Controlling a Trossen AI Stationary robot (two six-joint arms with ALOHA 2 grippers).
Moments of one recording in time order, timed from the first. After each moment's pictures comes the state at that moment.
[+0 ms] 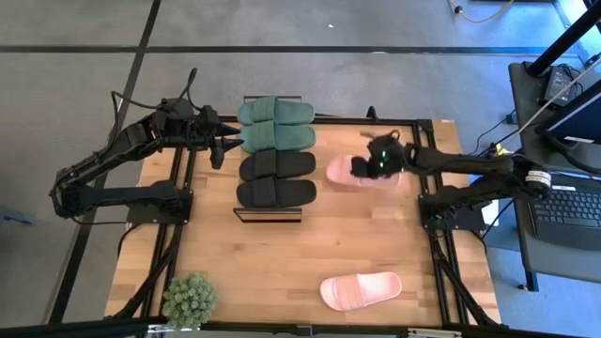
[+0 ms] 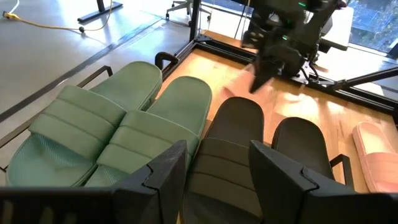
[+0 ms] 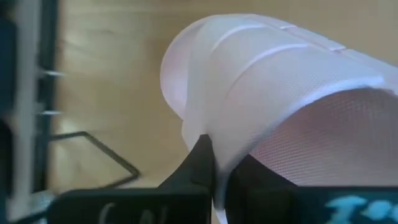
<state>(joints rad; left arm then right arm) 0.55 0.82 1.02 -0.64 0.17 -0.07 -0.39 1.16 0.58 -0.21 -0.14 1.06</state>
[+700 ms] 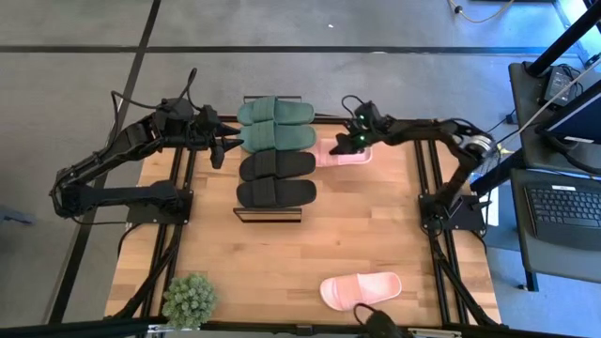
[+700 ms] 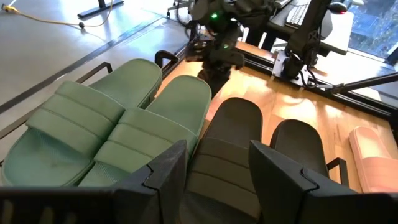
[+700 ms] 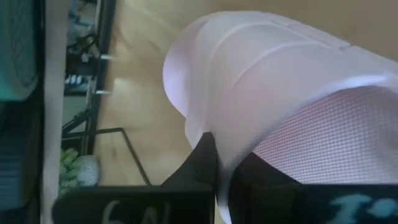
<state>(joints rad) 0.55 0.82 1.02 -0.64 0.17 -0.10 -0.76 1.72 0.84 0.08 -0.71 0.67</state>
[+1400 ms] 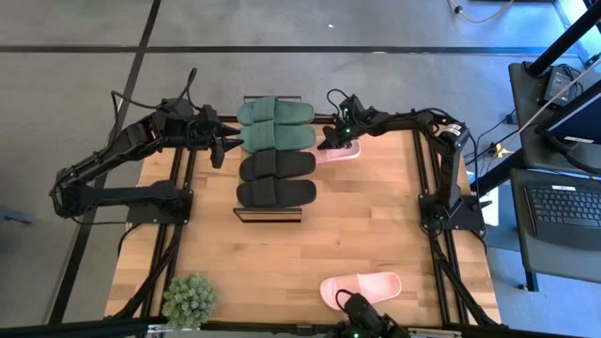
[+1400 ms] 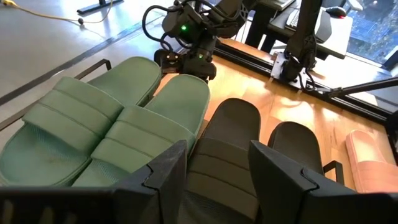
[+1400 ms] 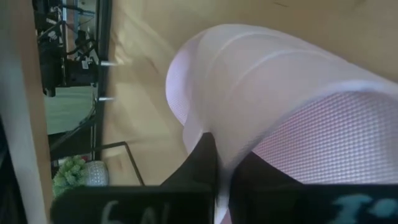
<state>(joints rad) 0.55 0.82 1.02 -0.64 0.17 -0.13 -0.76 1.99 1.10 0.03 -0.78 0.67</state>
